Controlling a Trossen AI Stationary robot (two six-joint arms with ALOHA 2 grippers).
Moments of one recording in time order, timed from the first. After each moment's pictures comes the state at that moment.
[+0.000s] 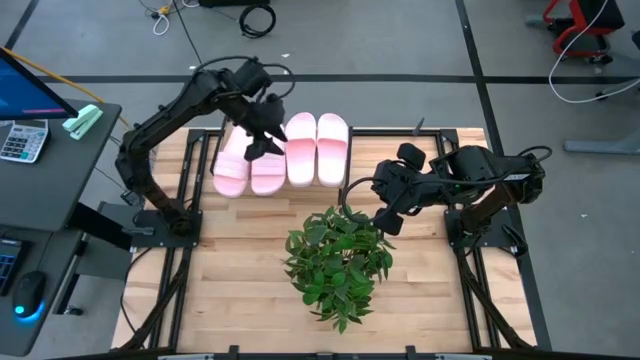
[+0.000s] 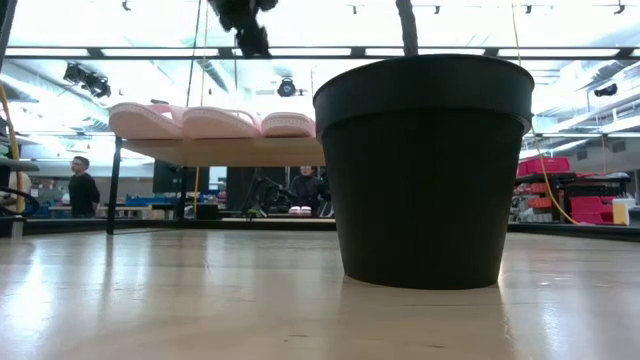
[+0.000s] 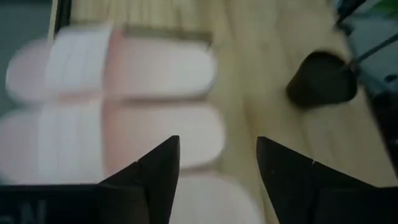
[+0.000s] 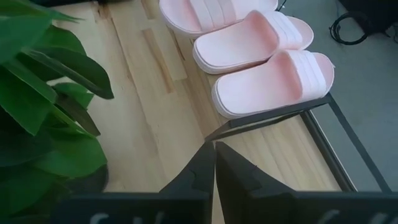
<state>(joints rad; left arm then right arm) 0.61 1.63 1.89 -1.30 0.50 0.54 0.28 1.63 2.13 -1.53 0.50 0.50</state>
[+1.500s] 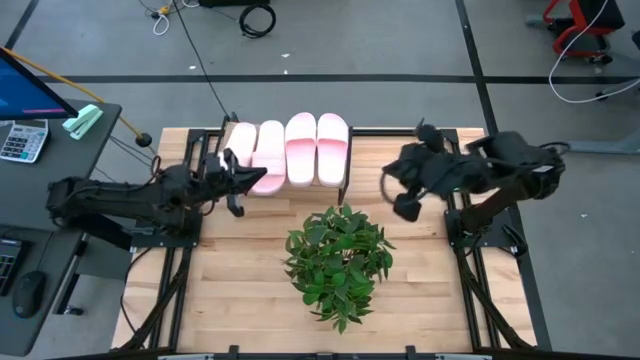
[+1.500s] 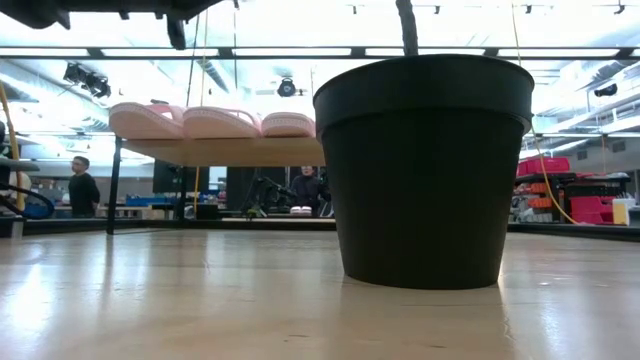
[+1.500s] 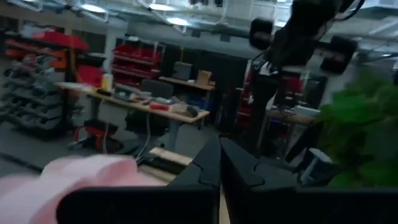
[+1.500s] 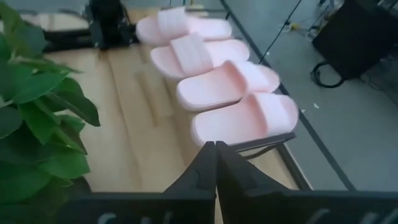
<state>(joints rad) 0.04 0.73 0.46 0.52 -0.25 -0.18 0.29 1.52 2.13 -1.45 0.60 0.38</state>
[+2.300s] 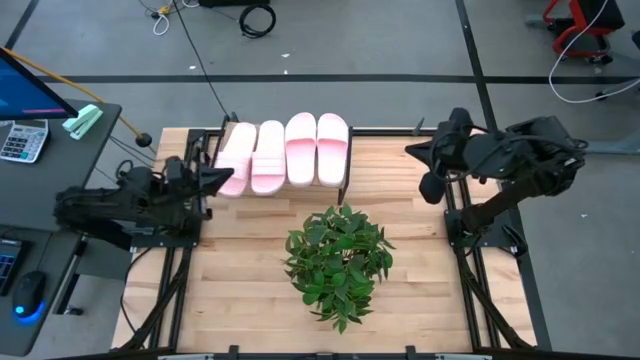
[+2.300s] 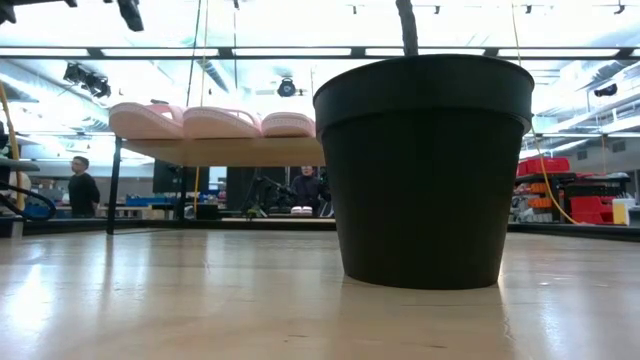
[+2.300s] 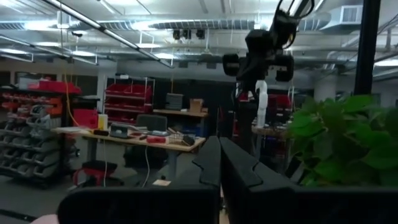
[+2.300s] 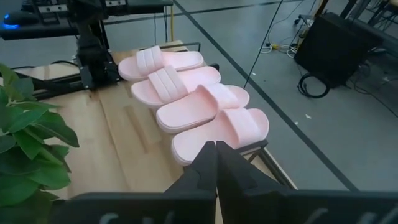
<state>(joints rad) -0.03 0.34 0.40 0.31 -0.27 -0.01 0.29 1.39 2.13 -1.45 0.69 0.43</state>
